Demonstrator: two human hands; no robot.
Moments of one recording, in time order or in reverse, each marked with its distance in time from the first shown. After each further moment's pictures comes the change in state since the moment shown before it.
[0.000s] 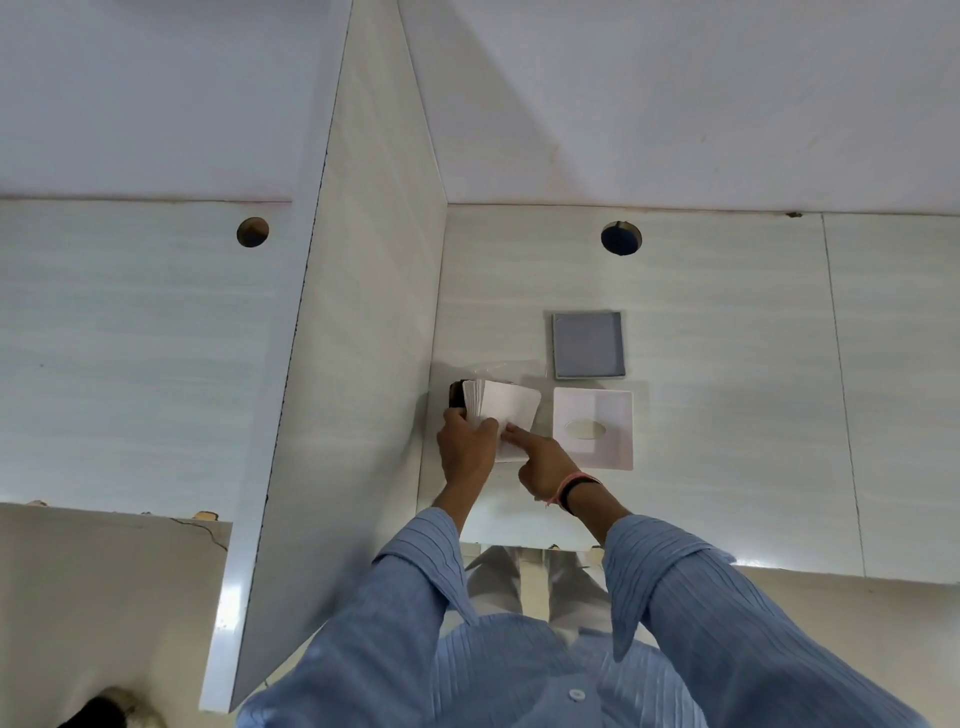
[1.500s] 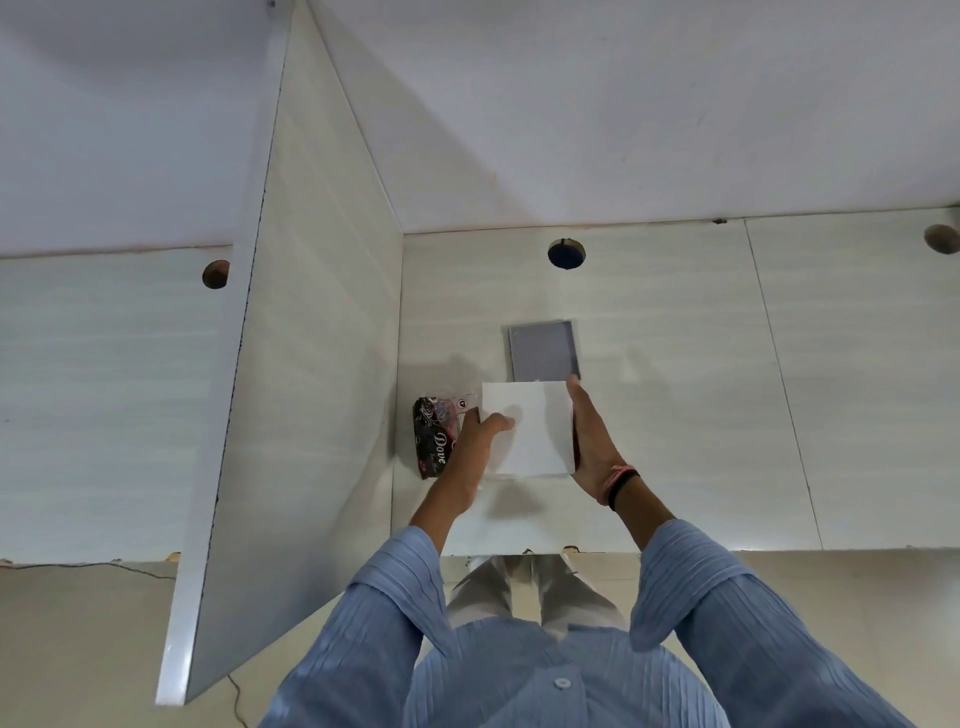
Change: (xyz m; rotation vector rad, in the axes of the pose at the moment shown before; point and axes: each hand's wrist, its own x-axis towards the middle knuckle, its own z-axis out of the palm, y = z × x) left_hand -0.045 0.035 0.011 -0.394 -0.570 0.027; right_hand -0.053 0.015 -0.083 1.232 0.088 0.086
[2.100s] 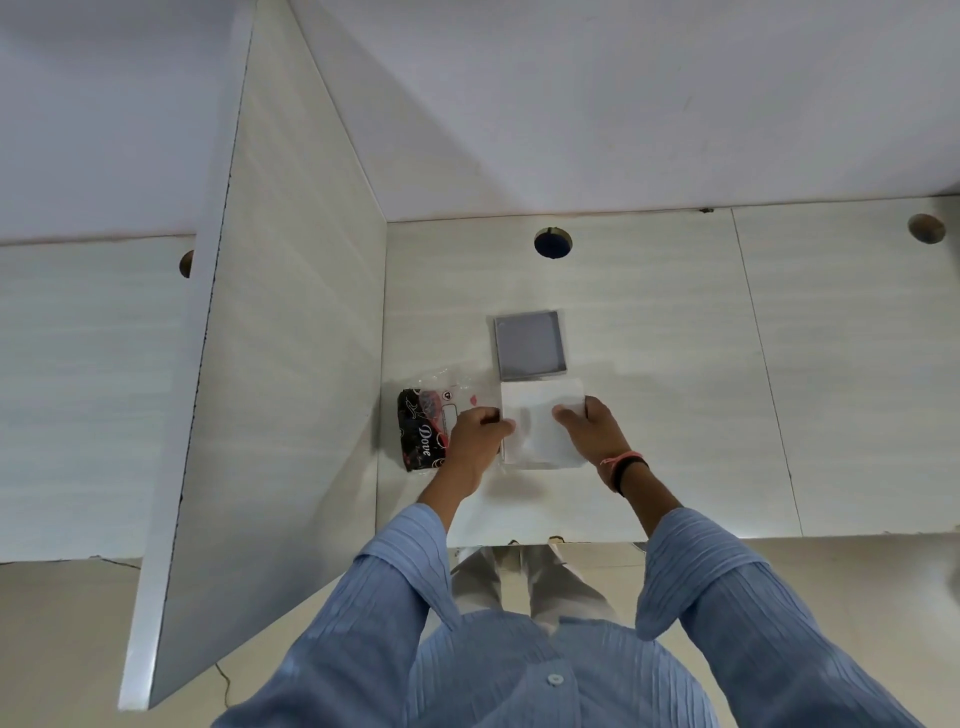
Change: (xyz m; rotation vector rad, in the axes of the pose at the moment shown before) left_hand 0.033 -0.023 0.016 0.242 0.089 -0.042; right_hand 0.003 -0.001 -0.037 -0.644 0.362 -0.096
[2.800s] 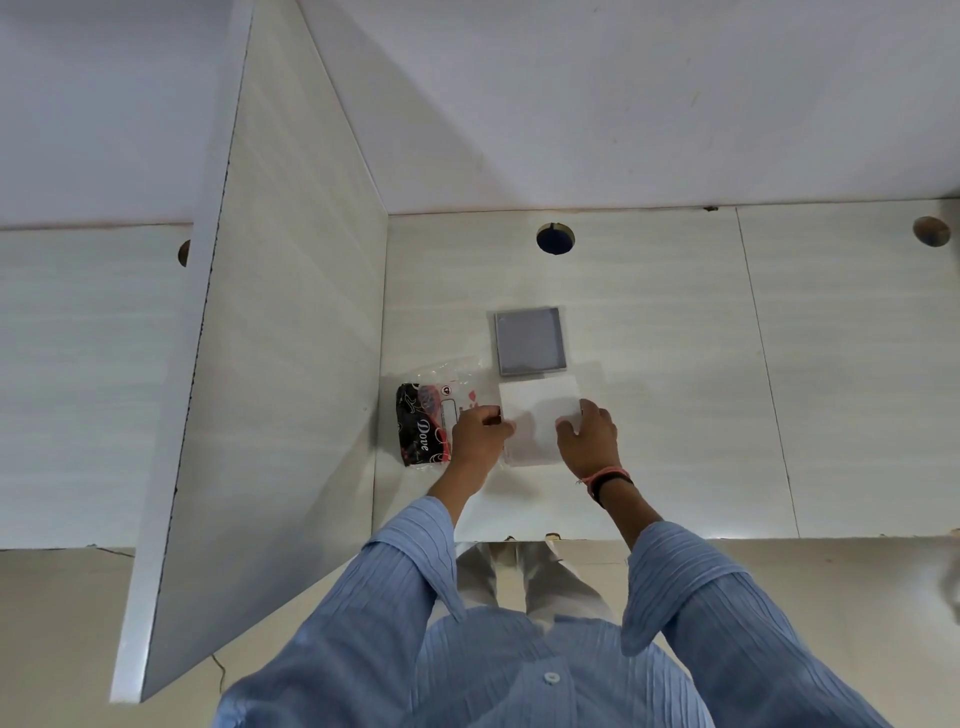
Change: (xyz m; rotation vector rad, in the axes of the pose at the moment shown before) left_hand 0.013 -0.017 0.010 0.083 0.094 0.035; right_hand -0.004 0.017 0.014 -0.299 0.154 -0.011
